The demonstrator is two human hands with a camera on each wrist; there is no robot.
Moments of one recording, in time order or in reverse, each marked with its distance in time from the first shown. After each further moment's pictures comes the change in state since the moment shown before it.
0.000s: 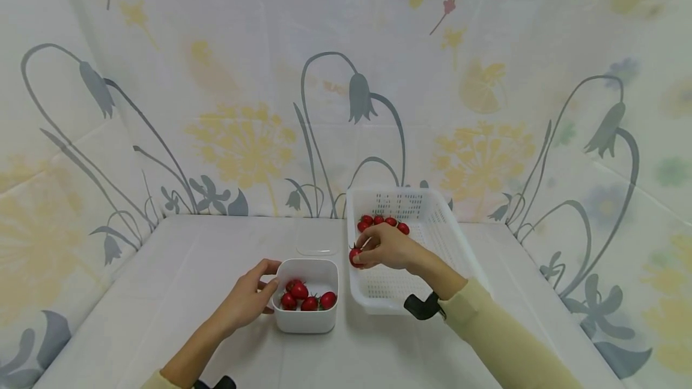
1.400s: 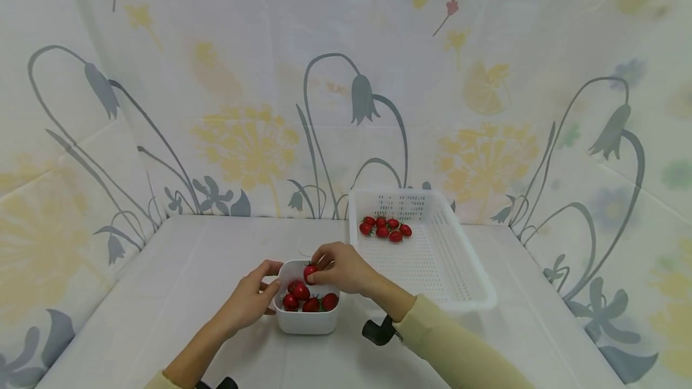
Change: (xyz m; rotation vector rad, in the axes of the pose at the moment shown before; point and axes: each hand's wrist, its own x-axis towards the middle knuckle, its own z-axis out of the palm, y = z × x) left_hand -0.001 -0.003 0.000 -0.026 0.002 -0.005; right_hand 0.028 -0.021 0.083 -0.027 0.034 -0.122
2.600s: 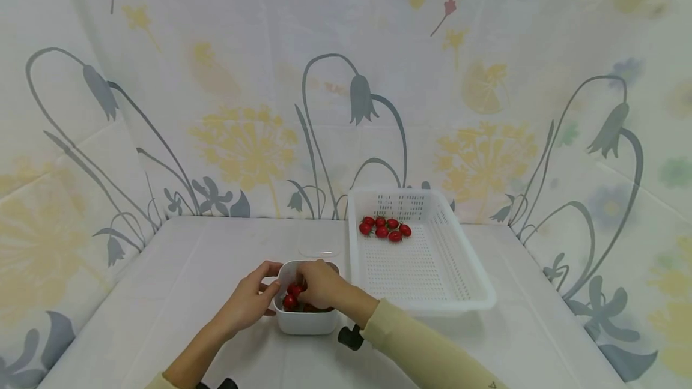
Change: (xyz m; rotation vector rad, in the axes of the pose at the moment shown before) left_hand 0.000 0.000 0.000 -0.010 0.004 0.006; right_hand 0.020 -0.002 0.049 -0.411 -0.037 -0.026
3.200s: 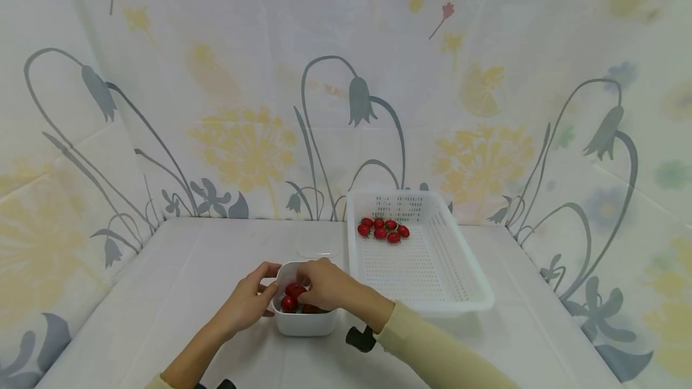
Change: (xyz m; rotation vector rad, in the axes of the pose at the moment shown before) left_hand 0.001 -0.001 -0.001 -0.002 -0.006 0.011; right_hand -0.016 -0.008 -0.022 0.045 -0.049 -0.045
